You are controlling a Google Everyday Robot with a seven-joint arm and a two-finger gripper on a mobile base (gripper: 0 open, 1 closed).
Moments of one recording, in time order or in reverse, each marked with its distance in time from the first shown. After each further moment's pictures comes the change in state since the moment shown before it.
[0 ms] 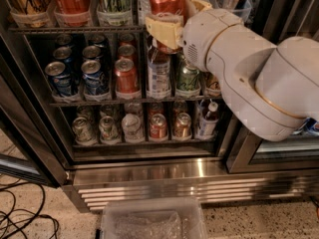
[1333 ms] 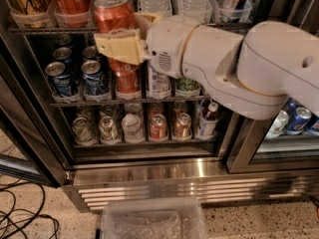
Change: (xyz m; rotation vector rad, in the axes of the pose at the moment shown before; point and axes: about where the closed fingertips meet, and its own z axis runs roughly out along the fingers) arm -0.007 0.106 0.009 -0.443 -0.005 0.118
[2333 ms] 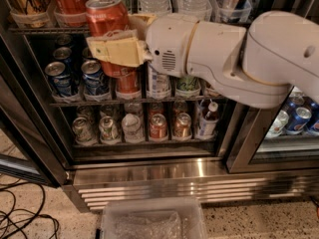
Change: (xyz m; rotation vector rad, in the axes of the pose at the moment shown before) arm -0.007 0.026 -0.002 -0.166 -0.007 0.033
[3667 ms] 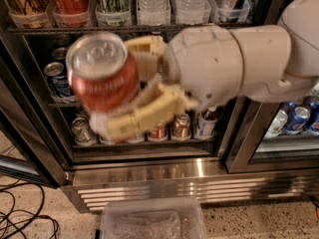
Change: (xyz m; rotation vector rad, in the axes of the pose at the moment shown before) arm -0.029 0.140 -0.083 -0.646 -0.118 -0.179
